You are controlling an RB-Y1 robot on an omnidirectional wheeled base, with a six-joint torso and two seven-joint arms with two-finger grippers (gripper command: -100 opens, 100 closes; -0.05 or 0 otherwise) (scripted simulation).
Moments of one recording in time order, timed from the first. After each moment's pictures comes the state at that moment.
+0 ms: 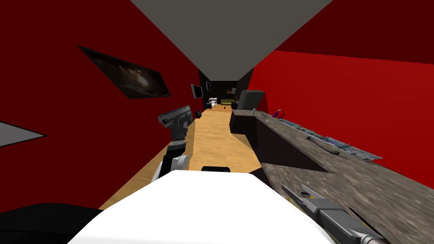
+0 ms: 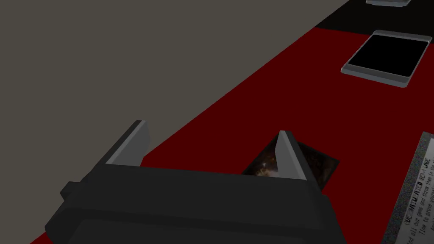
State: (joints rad) left arm 0.46 -0.04 -0.04 -2.34 -0.06 -0.36 0.01; right arm 1.68 -0.48 -0.71 -2.44 1.00 -0.55 -0.31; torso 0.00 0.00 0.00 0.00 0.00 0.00
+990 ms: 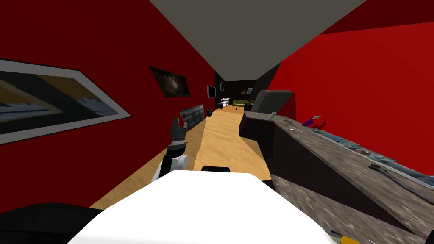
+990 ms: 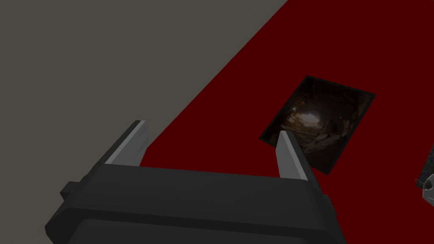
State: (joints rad) left arm 0.46 -0.04 -0.04 -2.34 -0.06 -0.36 0.01; right arm 1.99 -0.52 -0.85 -2.44 1.19 -0.54 -0.39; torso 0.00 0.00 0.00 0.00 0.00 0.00
